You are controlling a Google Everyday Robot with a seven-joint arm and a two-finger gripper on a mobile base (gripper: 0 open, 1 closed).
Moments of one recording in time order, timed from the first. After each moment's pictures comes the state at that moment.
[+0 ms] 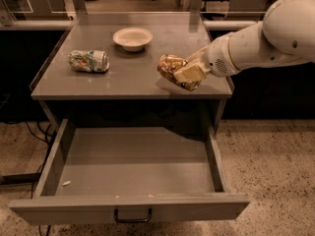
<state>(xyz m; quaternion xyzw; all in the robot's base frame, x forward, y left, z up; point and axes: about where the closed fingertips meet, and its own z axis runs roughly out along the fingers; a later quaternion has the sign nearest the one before) 0.617 -0.087 0.900 -0.47 0.76 0.15 0.42</state>
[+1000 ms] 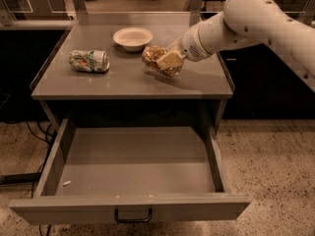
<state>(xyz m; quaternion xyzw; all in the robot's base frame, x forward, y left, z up) 0.696 -0.041 0.889 -0.50 0.75 0.15 0.42</state>
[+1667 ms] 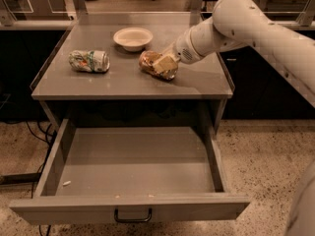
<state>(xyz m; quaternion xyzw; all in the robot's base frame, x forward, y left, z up) 0.714 -0.029 0.863 -0.50 0.75 0.15 0.40</state>
